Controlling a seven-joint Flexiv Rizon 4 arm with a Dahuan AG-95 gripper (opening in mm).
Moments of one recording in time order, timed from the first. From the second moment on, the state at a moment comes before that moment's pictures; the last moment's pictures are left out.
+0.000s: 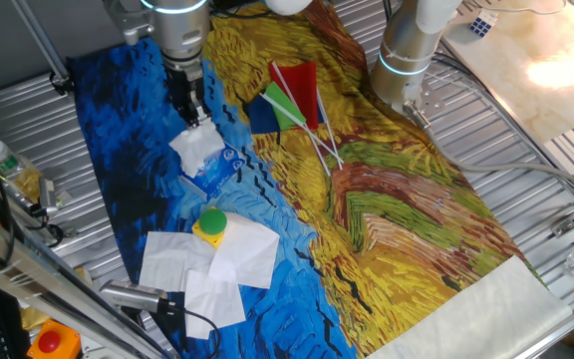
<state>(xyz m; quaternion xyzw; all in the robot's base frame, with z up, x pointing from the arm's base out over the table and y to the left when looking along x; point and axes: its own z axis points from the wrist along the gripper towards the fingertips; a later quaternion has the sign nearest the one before) 0.541 -0.001 0.221 -0.05 1.00 0.00 0.05</state>
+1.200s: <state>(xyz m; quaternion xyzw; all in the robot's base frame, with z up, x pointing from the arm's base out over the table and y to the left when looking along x) 0.543 0.029 0.235 -0.03 1.00 0.01 0.04</state>
